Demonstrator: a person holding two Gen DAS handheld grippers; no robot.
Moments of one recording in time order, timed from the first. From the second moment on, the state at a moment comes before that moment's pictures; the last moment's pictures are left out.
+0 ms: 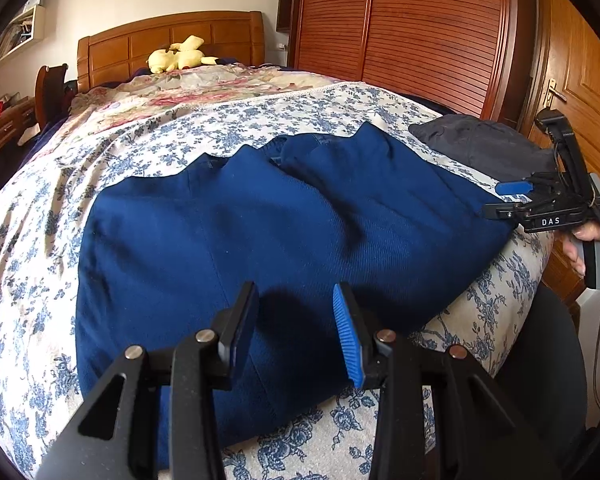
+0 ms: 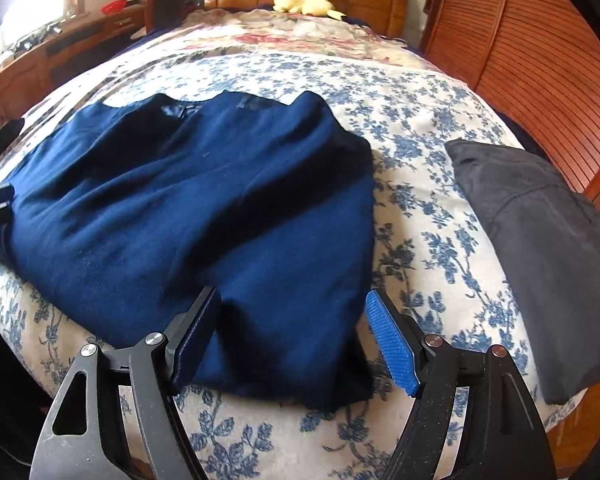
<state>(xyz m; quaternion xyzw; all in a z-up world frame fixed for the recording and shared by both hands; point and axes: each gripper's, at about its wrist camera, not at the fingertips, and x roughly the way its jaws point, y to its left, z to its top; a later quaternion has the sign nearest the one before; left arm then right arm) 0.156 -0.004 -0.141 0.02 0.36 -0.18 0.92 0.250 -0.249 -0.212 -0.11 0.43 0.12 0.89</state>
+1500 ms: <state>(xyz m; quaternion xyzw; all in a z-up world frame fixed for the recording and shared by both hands) 0.095 0.139 -0.120 -0.05 0.31 -0.08 0.95 0.232 0.016 -0.088 -0.07 0.31 0.42 0.85</state>
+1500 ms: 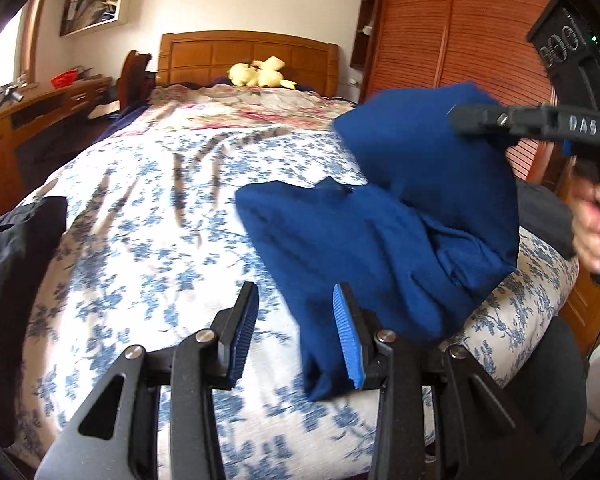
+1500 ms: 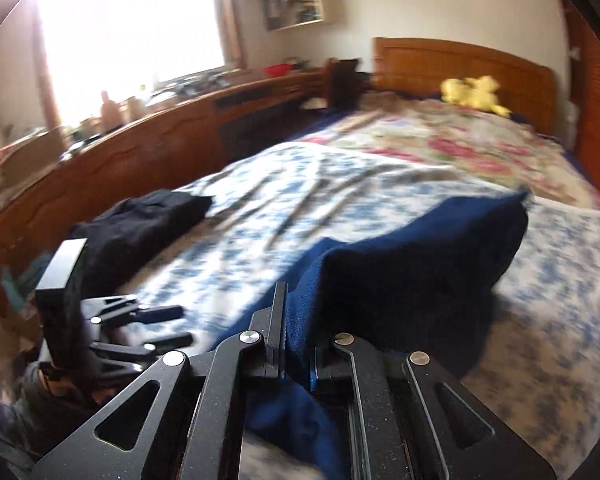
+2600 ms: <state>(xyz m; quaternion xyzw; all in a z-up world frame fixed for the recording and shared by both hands) 0.098 0.103 -0.108 -0.04 0.29 -0.12 0.95 0.235 -0.027 -0.201 -0.07 0.43 0.40 0.81</state>
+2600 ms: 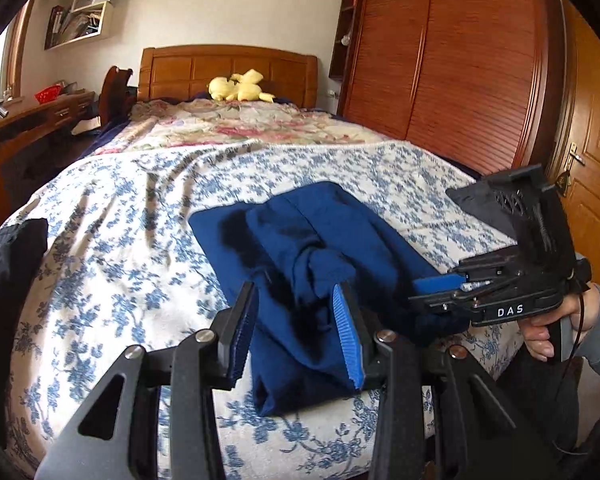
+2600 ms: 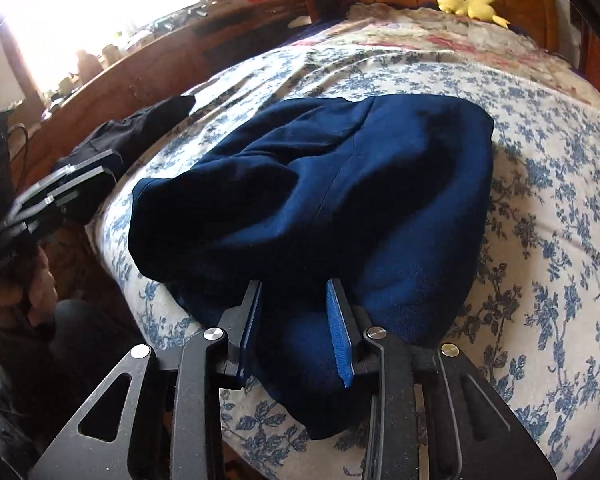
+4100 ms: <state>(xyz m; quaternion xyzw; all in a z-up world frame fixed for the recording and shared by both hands) 0.096 0.104 -0.143 -0.06 0.36 0.03 0.93 0.234 -0.033 -0.200 -0.16 0.35 0.47 0.79</state>
